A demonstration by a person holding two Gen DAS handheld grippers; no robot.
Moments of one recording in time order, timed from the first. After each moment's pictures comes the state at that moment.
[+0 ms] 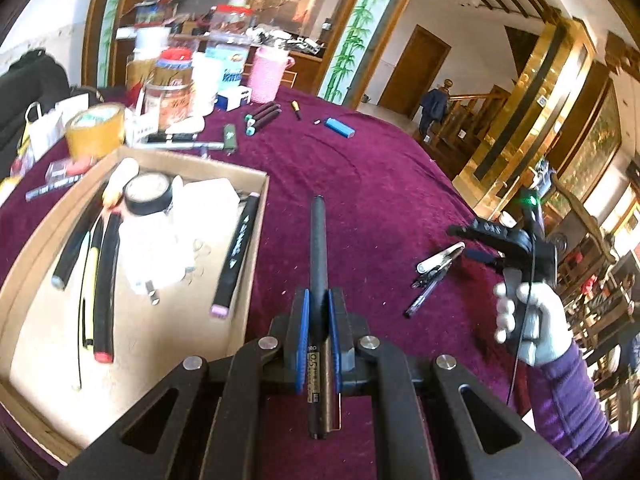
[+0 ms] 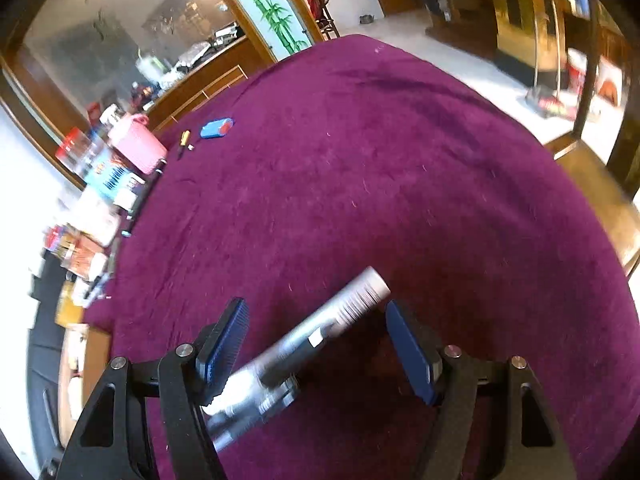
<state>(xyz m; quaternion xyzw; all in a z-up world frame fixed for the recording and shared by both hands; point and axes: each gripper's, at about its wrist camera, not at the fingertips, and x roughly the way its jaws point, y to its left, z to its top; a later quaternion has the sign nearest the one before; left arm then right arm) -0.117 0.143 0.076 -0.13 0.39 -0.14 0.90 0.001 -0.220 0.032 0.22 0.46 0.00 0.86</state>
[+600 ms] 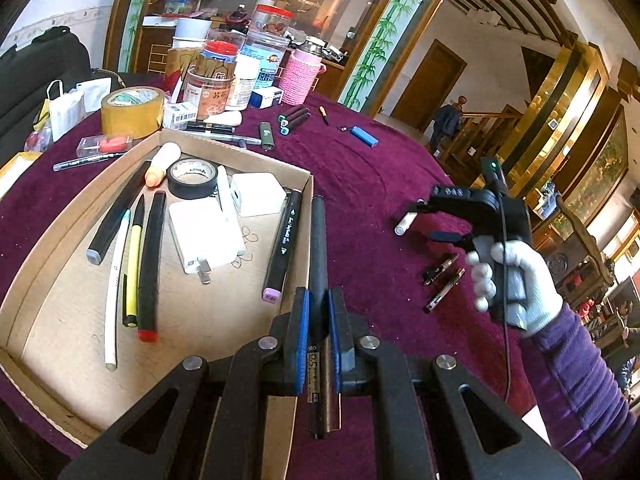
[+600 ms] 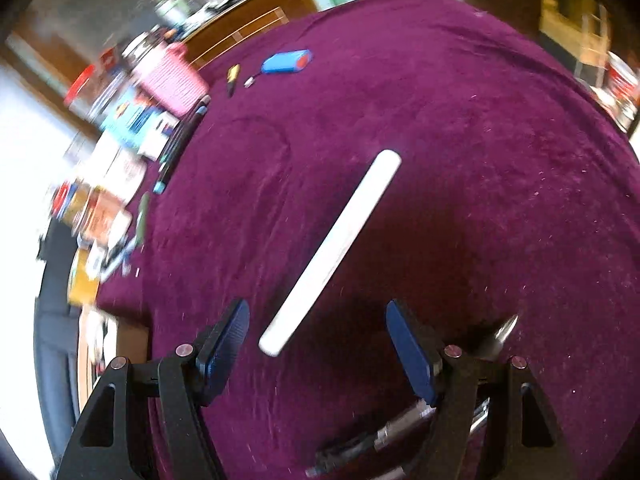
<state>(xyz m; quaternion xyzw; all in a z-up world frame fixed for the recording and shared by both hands) -0.136 0.183 0.073 -0.16 0.38 -0.12 0.90 0.062 -0.127 0.031 0.22 0.53 0.04 0.82</state>
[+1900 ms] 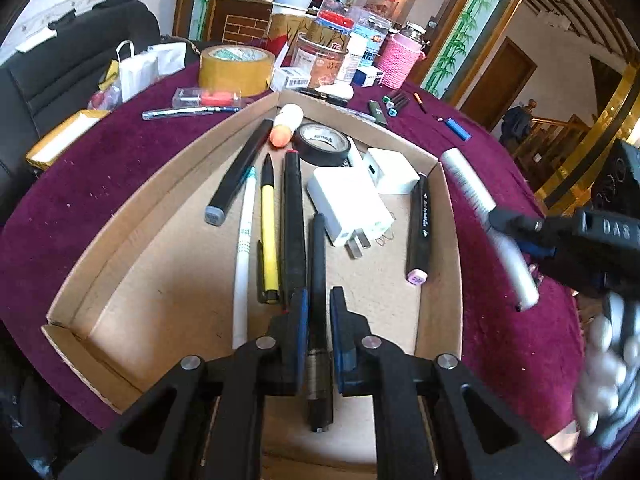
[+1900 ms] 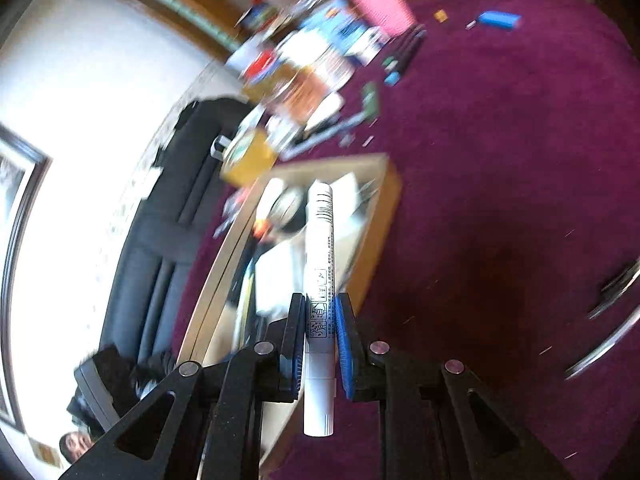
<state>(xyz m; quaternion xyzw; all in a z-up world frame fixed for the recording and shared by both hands) -0.135 0.253 0.040 -0.17 0.44 0.00 0.88 -0.049 0.030 0.076 0.21 0.53 0.31 0.77</state>
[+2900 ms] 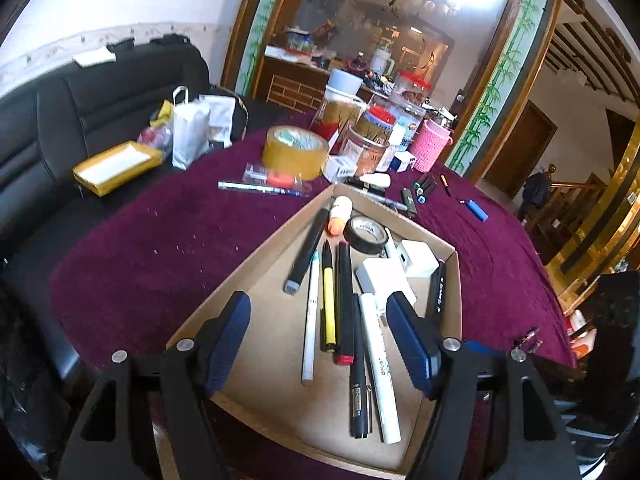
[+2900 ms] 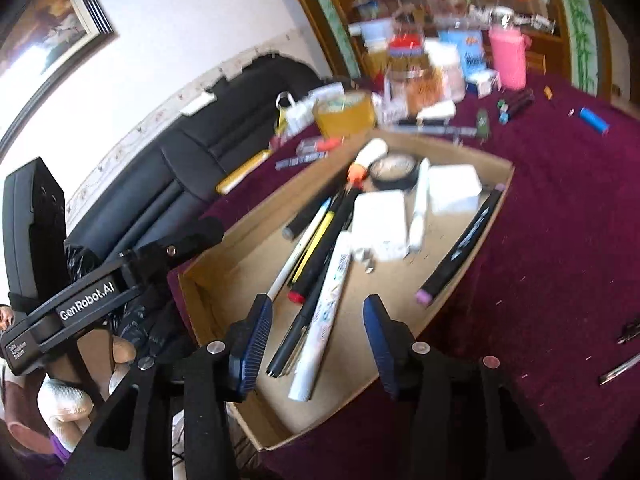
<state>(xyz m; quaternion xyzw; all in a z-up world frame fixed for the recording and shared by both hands) -0.178 0.291 0.097 -0.19 0.33 0.09 0.92 -0.128 0.102 0.088 0.03 0.43 0.39 0.81</state>
